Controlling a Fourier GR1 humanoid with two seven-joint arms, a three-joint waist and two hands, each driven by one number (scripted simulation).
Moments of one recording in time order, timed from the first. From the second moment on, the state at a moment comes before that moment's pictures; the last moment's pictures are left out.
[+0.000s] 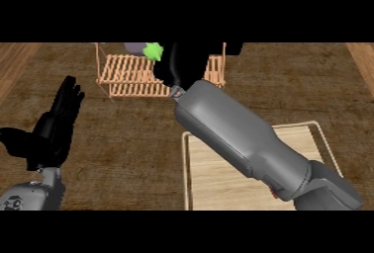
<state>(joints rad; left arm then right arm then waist) -0.14 0.26 -0.04 -1.64 0.10 0.21 0.15 -1.23 -0.01 0.62 -0.83 0.80 -0.63 1.08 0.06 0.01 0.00</state>
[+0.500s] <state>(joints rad) -0.14 0.25 -0.05 -1.65 0.09 0.20 0.16 -1.24 -0.01 0.54 -0.68 0.65 -0.79 1.01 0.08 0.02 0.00</state>
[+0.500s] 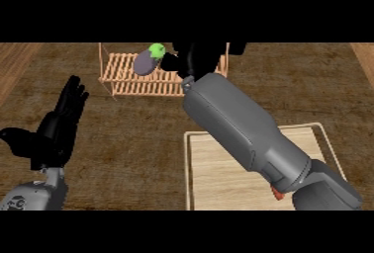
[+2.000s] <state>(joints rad) -0.03 0.24 0.02 -1.68 0.07 0.23 0.15 -1.12 -0.13 0.46 -0.97 0.58 -0.99 1.06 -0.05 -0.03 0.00</state>
